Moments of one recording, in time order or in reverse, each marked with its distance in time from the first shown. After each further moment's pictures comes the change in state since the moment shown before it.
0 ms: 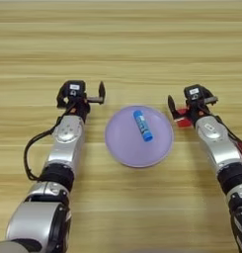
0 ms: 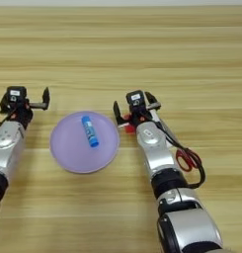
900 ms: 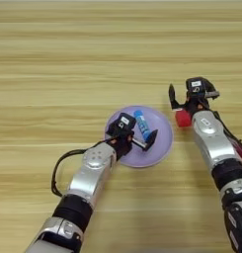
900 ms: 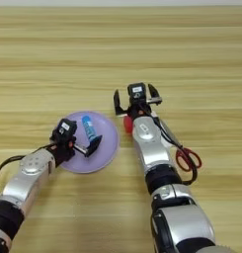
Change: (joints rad) left arm 0.211 -0.071 -0.263 -0.226 0.030 0.295 -0.302; right arm -0.036 0.044 -0.036 0.001 0.016 -0.045 -0.104
